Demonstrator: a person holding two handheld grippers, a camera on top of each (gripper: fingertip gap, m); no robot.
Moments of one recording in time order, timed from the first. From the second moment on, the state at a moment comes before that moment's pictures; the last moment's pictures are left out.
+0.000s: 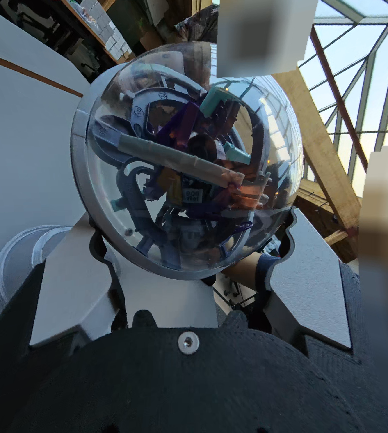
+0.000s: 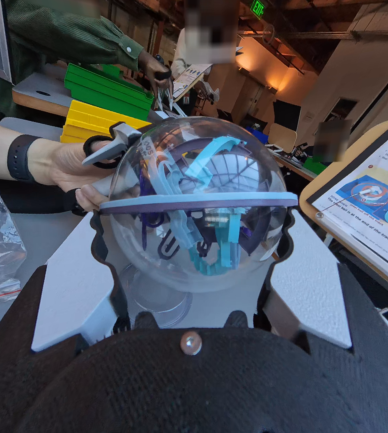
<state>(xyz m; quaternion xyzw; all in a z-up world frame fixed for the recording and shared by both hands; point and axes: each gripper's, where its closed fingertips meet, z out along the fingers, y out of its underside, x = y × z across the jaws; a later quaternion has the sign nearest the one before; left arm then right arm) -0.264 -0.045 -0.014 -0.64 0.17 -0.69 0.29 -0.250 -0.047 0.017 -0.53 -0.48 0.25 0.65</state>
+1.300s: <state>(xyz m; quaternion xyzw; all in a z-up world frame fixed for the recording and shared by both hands) -0.308 -0.037 -0.052 -0.71 0.16 -0.59 0.35 -0.195 -0.073 -0.046 -0.62 -0.45 0.21 0.61</state>
